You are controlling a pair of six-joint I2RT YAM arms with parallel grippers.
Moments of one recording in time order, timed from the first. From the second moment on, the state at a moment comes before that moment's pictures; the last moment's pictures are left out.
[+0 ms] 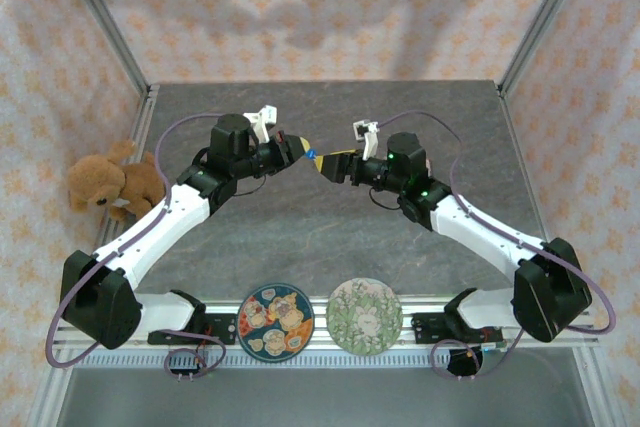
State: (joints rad) left arm -0.41 1.29 1.01 -0.09 0.47 -0.92; right arm 0.59 1.30 0.86 0.23 -0.51 0.62
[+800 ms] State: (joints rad) left arm -0.41 1.29 1.00 0.12 0.55 -1.09; right arm 0.62 1.34 0.86 0.41 -0.61 0.65
